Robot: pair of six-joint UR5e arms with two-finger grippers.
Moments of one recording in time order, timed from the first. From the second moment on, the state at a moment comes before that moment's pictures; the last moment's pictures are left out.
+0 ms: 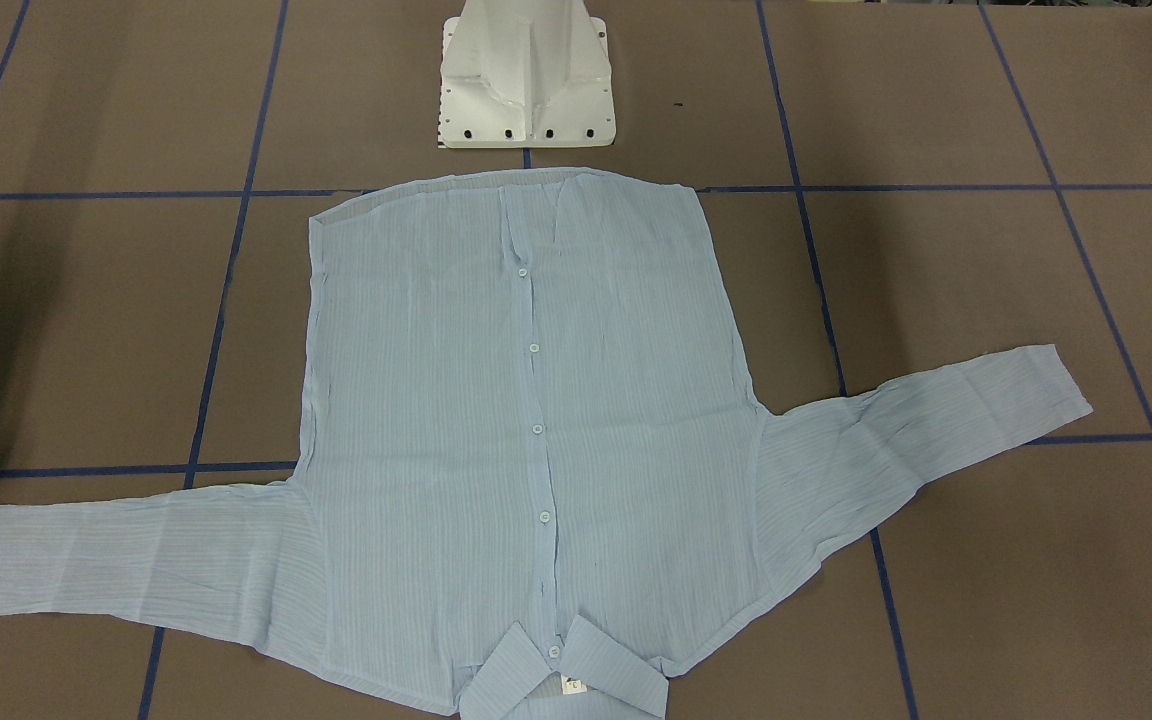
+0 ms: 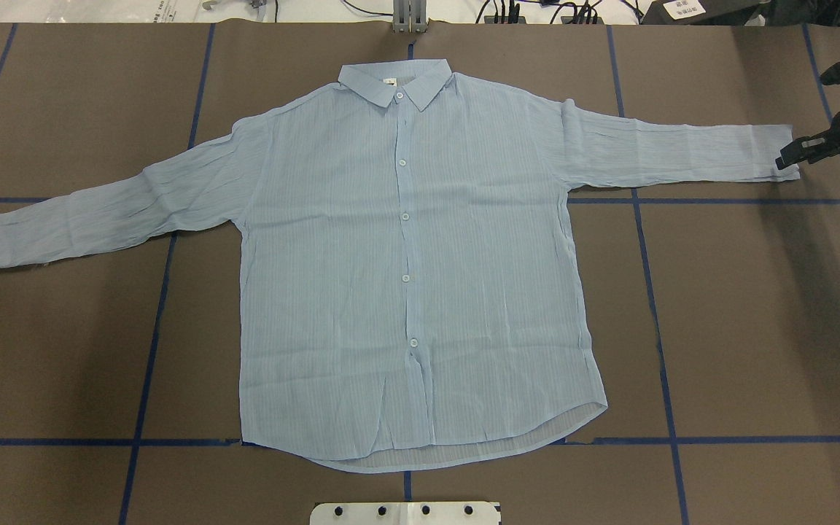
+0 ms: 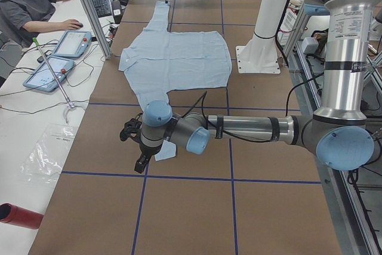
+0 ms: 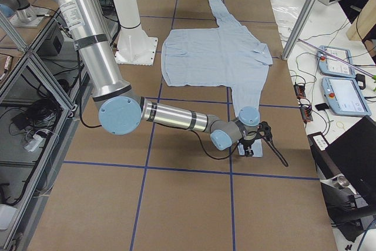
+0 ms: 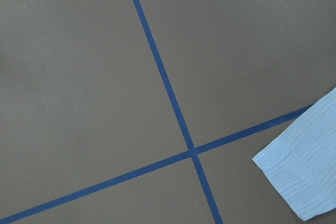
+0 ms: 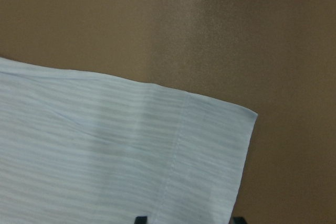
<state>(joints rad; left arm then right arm) -1.51 -1.57 -1.57 -1.97 -2.25 0.05 1.23 -1.22 0.97 -0.80 2.22 0.40</state>
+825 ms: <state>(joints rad) -1.51 -1.57 -1.58 -1.97 -2.25 0.05 1.23 -1.22 0.95 -0.83 2.22 0.40</state>
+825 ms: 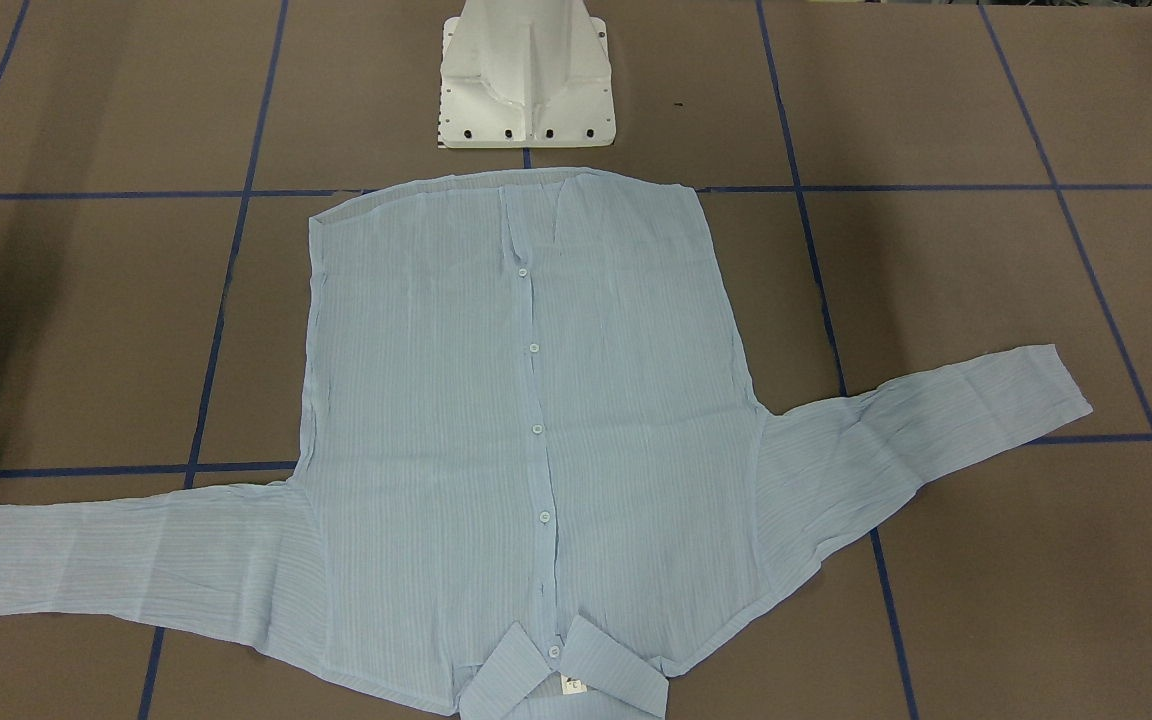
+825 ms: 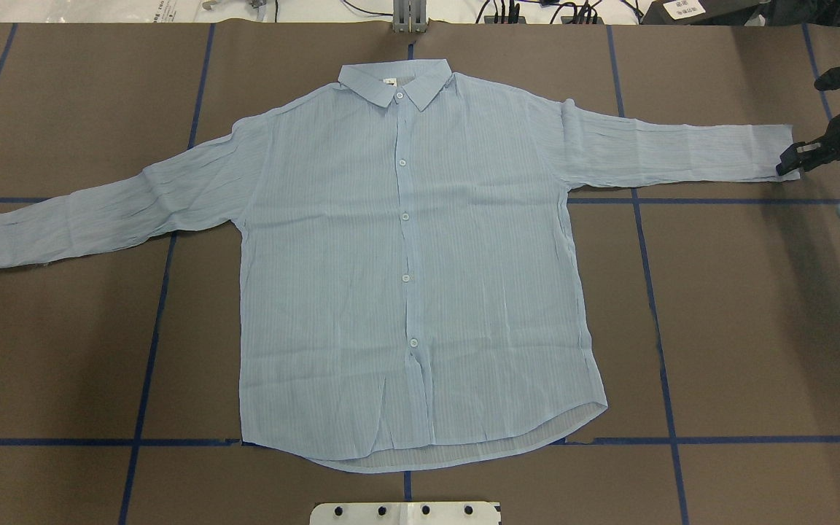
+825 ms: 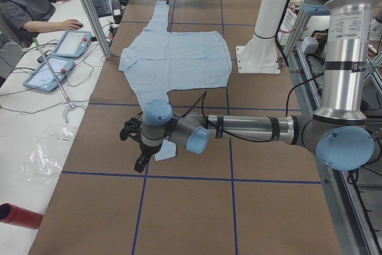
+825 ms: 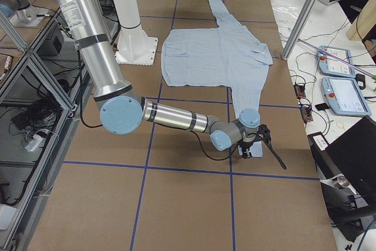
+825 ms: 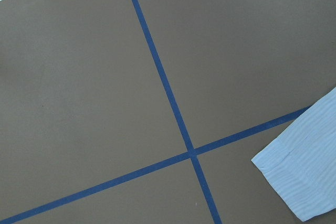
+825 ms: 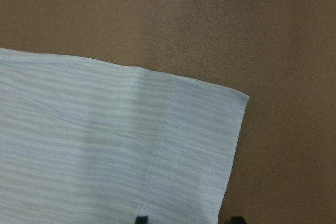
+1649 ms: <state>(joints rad) -1.51 -1.57 -1.58 -1.97 -2.25 0.05 1.27 -1.20 1.01 -0.84 2.27 0.41</state>
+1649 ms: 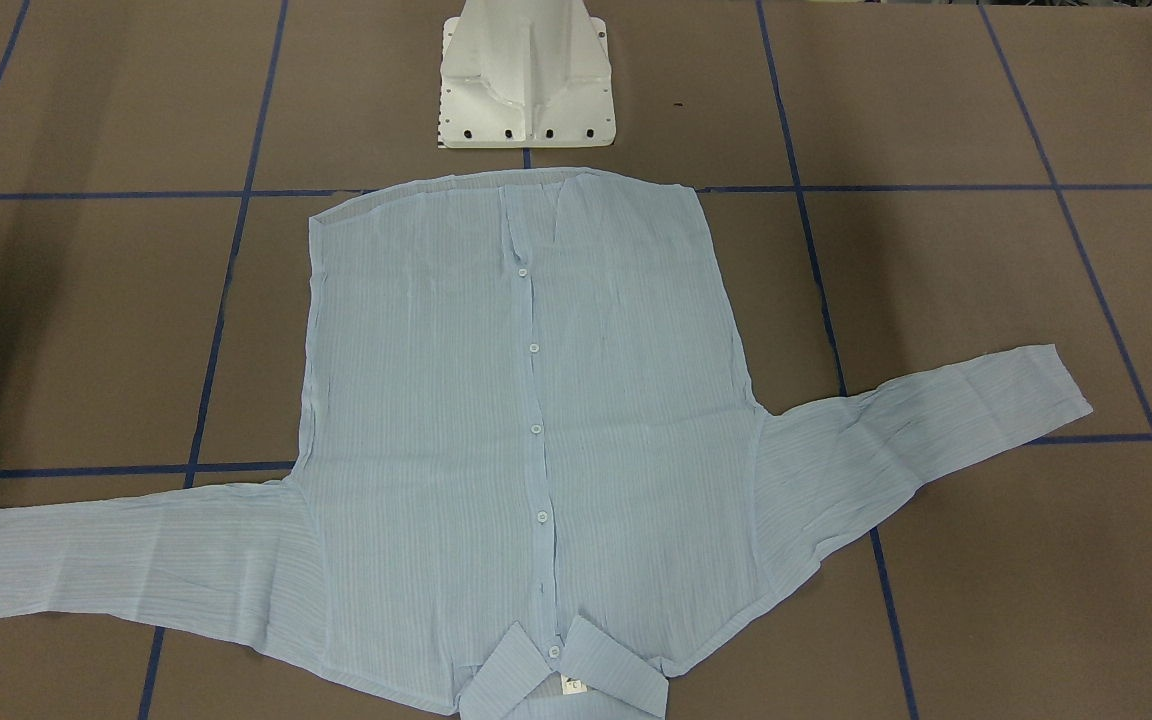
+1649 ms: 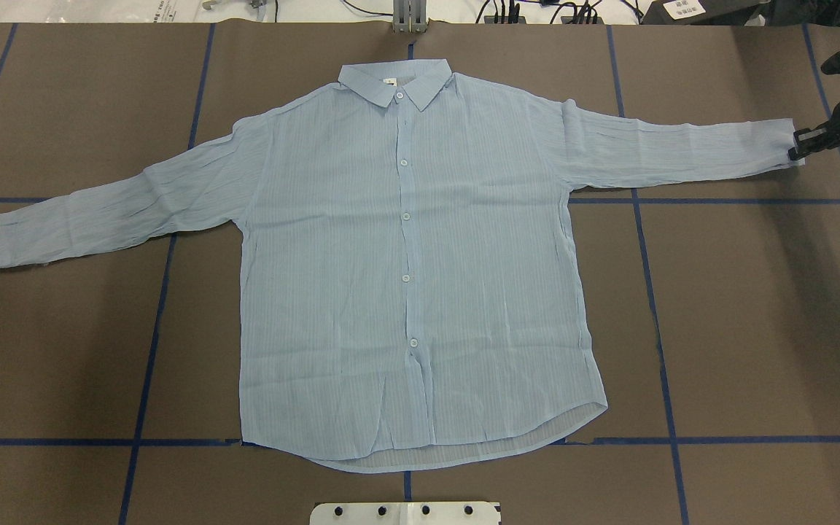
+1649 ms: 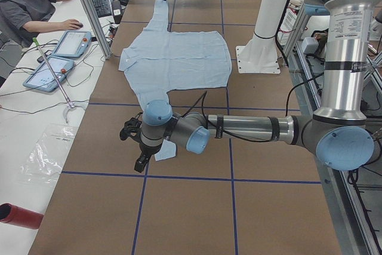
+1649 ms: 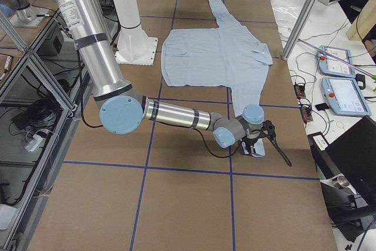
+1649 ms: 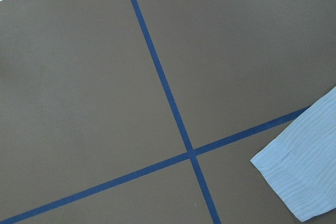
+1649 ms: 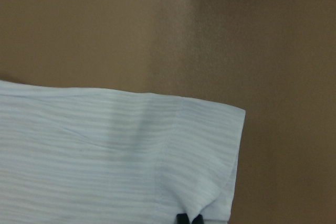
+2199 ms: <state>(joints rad) -1.51 -1.57 -1.58 -1.97 -2.27 0.05 1.22 -1.16 1.23 -0.85 2.38 0.48</state>
